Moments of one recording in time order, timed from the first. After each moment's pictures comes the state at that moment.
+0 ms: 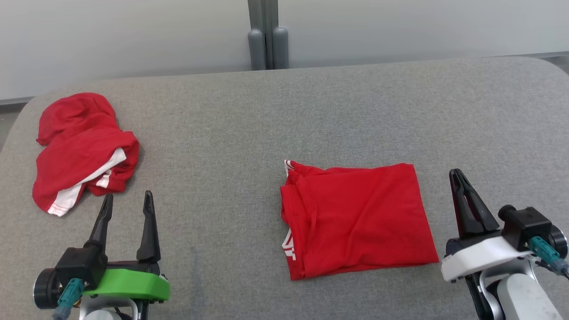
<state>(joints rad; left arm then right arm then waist) -0.06 0.05 0.04 0.17 -0.16 -0.13 -0.26 -0.11 -0.17 0.07 0.17 0.20 0.13 -0.26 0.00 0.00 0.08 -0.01</state>
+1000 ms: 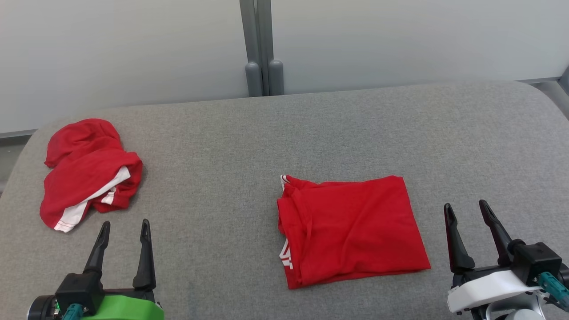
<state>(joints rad) 0.04 0.07 0.05 0.14 -0.13 -0.13 -0.26 0.06 -0.12 0.00 0.08 0.18 0.13 -0.26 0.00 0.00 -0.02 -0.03</state>
